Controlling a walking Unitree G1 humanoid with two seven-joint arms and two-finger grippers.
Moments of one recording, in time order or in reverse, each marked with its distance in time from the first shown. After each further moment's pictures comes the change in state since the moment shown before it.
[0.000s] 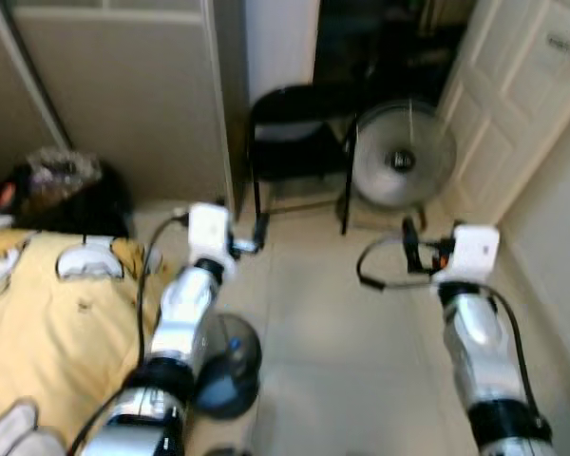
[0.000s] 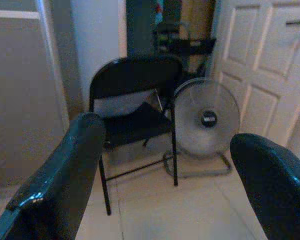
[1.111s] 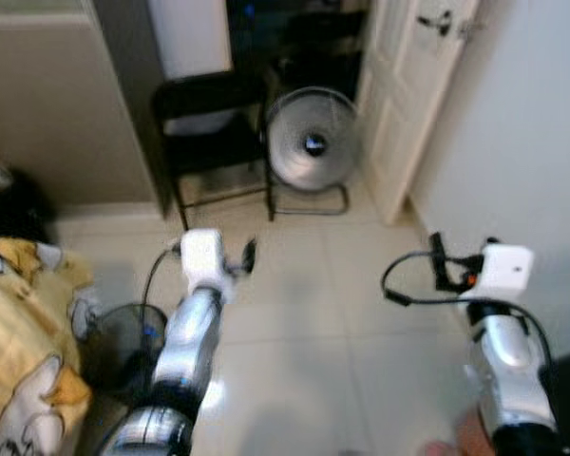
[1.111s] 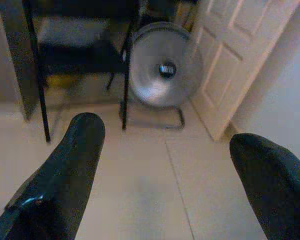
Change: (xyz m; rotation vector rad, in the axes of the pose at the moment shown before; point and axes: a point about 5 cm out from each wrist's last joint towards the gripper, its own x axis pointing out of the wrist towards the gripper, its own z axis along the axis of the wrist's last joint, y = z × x) left arm -0.032 0.005 -0.047 -0.176 0.197 0.188; right arm -0.021 -0.025 -0.006 -0.038 0.012 -0.052
